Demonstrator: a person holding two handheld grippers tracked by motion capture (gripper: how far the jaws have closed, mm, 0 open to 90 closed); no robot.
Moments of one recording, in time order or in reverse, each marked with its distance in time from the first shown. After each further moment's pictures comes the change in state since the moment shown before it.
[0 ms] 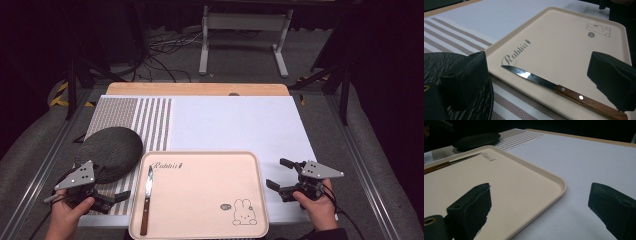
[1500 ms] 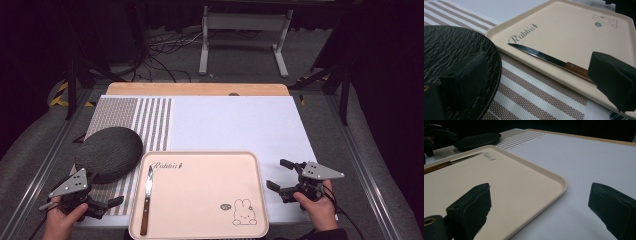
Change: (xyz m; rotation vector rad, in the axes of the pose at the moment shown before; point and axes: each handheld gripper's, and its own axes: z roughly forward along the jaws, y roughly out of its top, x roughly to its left) left arm 0.010 -0.038 -0.007 -0.008 0.009 -0.050; right arm 0.000 -0.003 -0.001 -0.001 0.006 0.003
